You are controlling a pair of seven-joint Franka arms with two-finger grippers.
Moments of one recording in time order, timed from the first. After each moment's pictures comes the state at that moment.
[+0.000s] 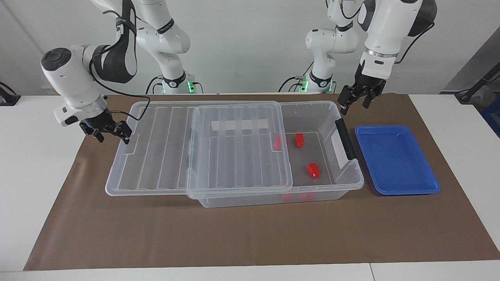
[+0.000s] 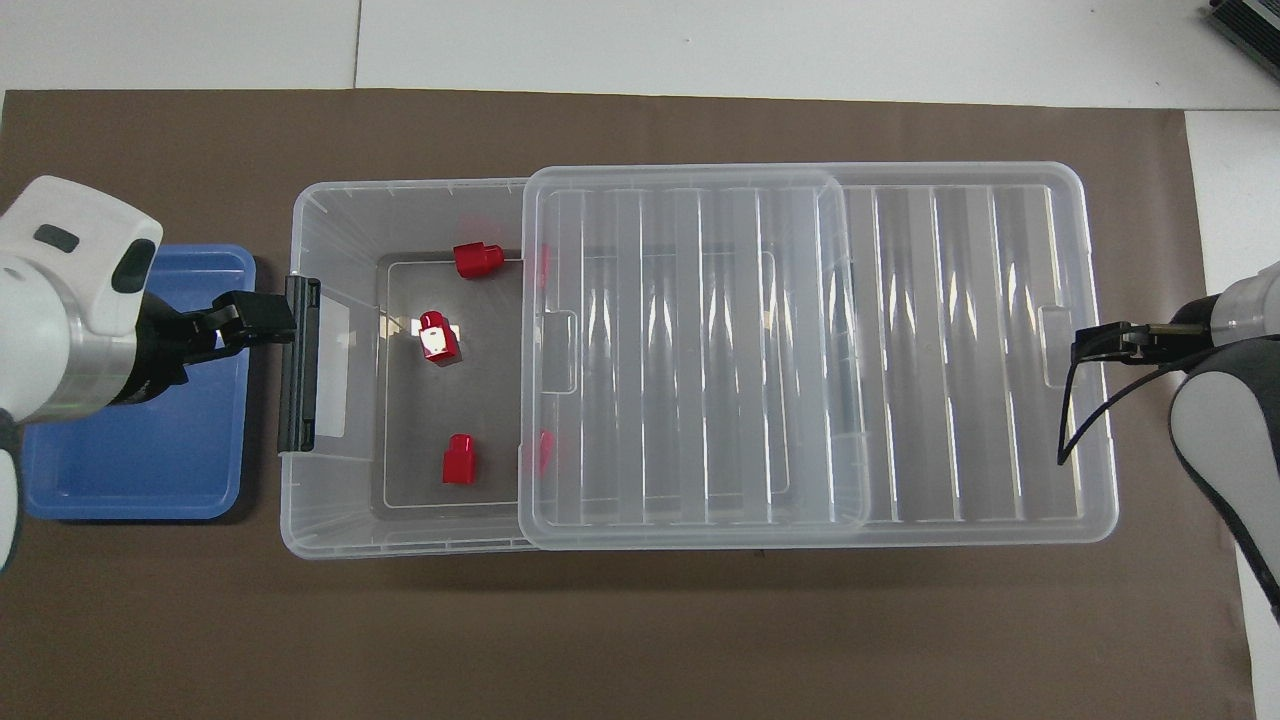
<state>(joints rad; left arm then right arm) -0.22 -0.18 -0.04 -1.93 -0.01 1.92 -0.55 -0.21 0.00 0.05 -2.01 -0.01 2.04 -0.05</state>
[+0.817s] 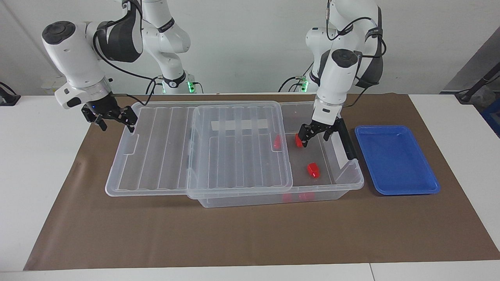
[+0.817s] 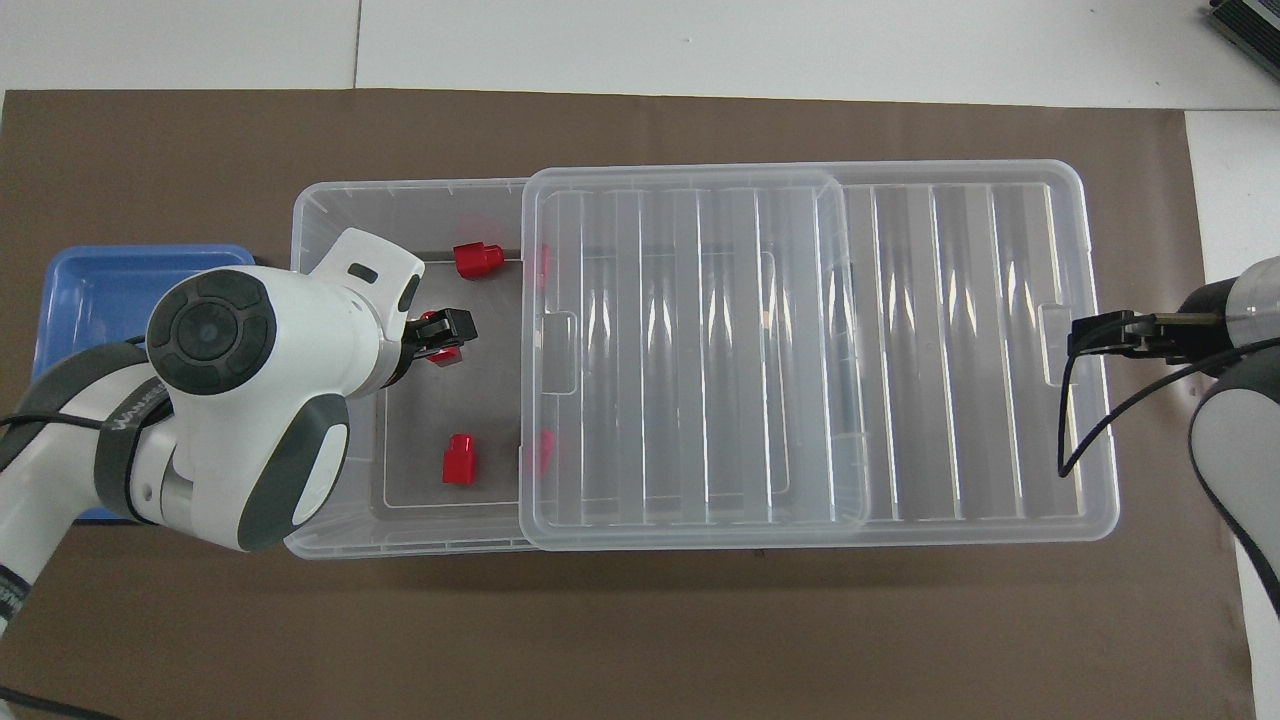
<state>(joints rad) -0.36 0.03 -0.03 -2.05 0.03 2.23 -0.66 -0.13 -0.07 0.06 -1.91 -0.01 1.88 0.04</state>
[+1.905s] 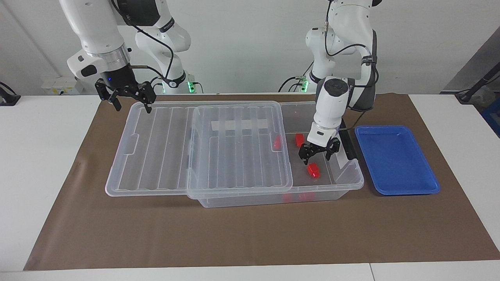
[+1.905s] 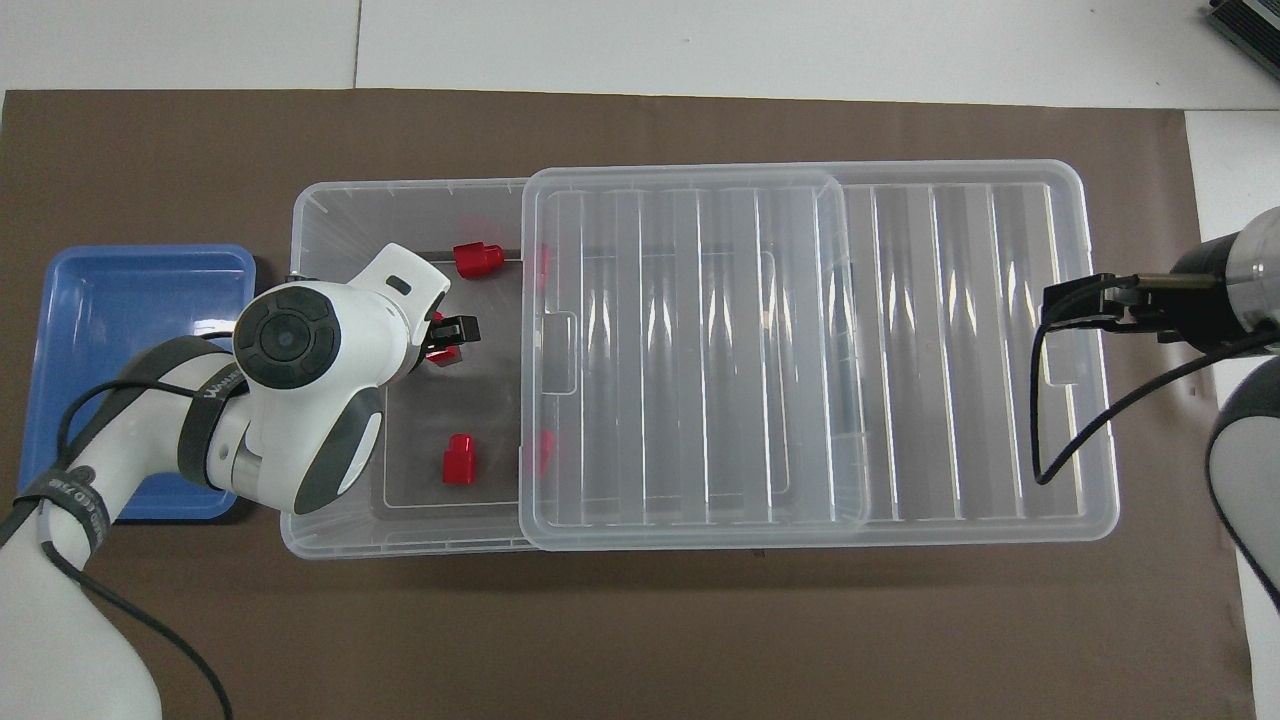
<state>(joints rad) -0.33 0.18 -0.03 -2.11 0.12 2.45 -0.57 0.00 -0.05 0.07 -1.66 -0.03 1.67 0.19</state>
